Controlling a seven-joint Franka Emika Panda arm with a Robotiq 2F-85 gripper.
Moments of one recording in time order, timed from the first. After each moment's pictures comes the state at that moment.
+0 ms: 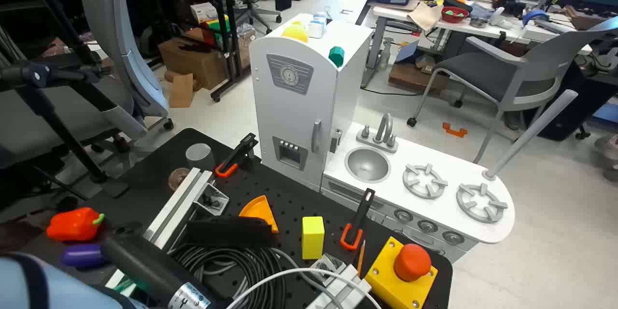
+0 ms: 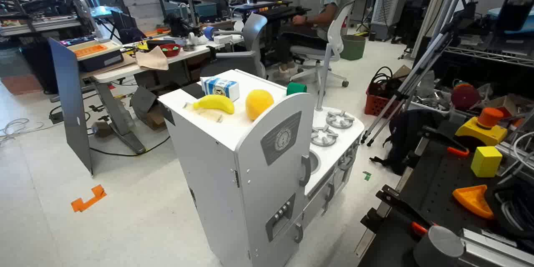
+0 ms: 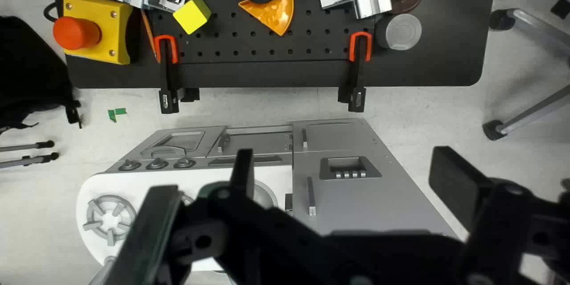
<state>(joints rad) 0.09 -0.66 0.15 -2.65 0.05 1.93 0.14</state>
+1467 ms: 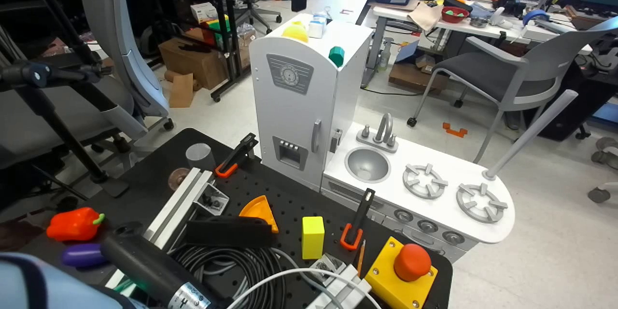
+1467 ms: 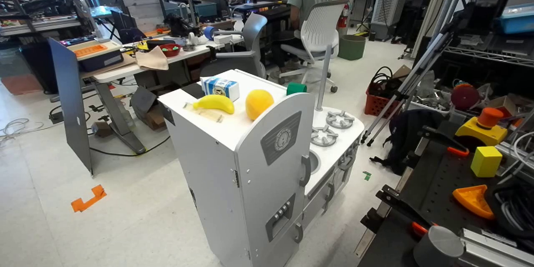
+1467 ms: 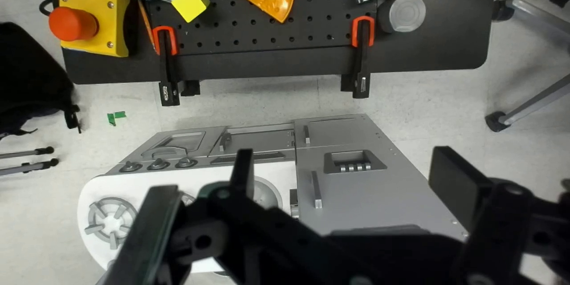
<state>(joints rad) 0.06 -0.57 0.13 -2.60 0.05 1.96 0.15</state>
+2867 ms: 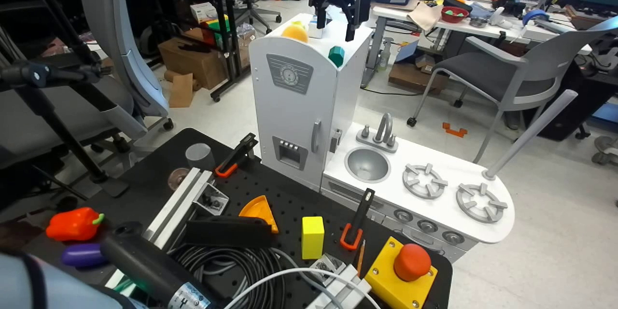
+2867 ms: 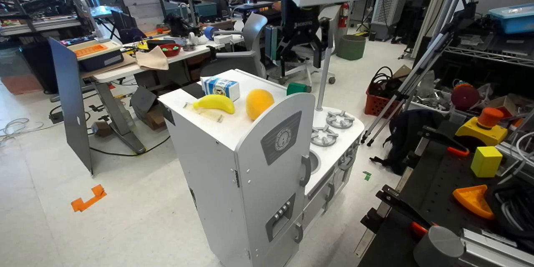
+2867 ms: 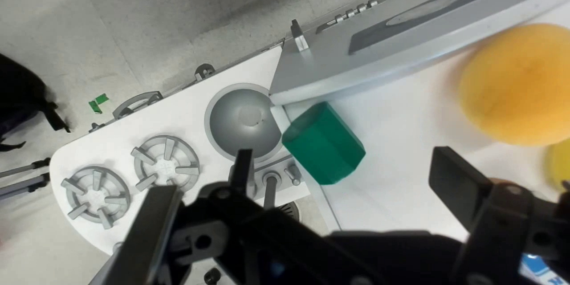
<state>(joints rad) 0.12 0.40 0.05 -1.87 -0.08 2.23 0.54</state>
